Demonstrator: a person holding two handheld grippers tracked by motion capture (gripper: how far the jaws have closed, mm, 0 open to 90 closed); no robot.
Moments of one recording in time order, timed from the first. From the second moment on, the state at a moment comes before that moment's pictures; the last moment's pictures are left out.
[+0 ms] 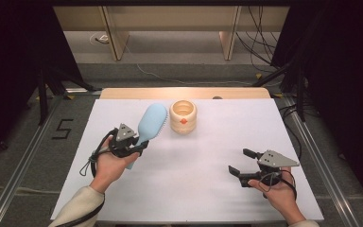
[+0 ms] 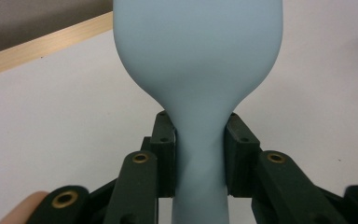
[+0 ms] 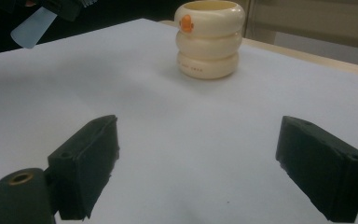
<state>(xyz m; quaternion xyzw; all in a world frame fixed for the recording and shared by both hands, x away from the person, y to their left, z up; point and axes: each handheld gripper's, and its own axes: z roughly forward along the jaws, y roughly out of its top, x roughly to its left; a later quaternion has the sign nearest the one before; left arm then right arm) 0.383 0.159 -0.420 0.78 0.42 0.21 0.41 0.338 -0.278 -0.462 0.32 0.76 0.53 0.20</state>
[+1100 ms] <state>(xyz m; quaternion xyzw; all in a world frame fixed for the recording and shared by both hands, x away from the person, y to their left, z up) 0.378 0.144 -0.421 0.79 0.40 0.21 0.41 0.338 -0.278 -0.462 0.32 0.76 0.53 0.20</state>
